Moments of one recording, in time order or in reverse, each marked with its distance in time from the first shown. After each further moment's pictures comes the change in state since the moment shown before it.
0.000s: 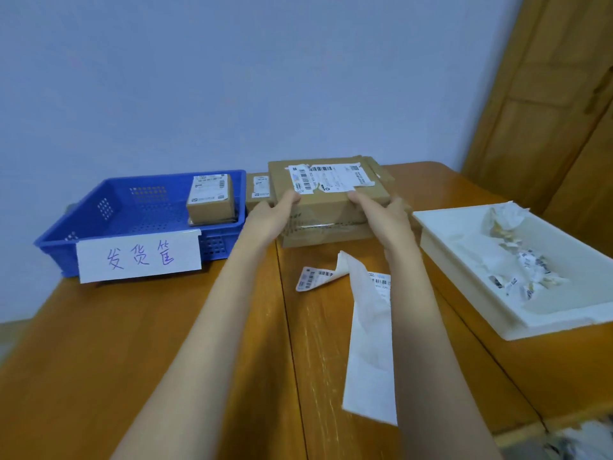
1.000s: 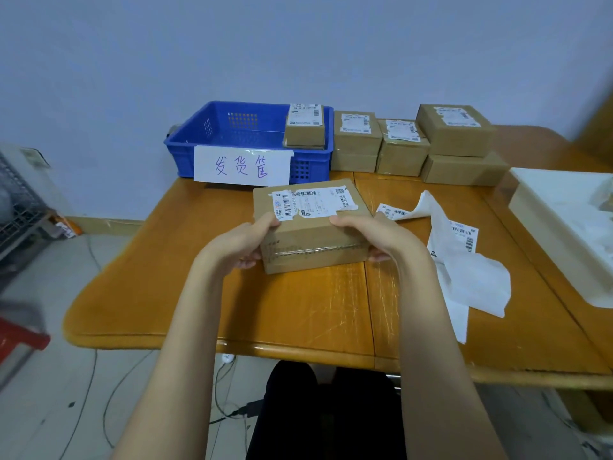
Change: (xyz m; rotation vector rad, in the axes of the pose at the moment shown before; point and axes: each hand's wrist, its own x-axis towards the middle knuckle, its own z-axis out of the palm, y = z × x) left_hand -0.123 -0.148 -0.116 0.030 -0.072 -0.408; right_hand -0.122 0.057 0.082 -0.479 -0.616 0.098
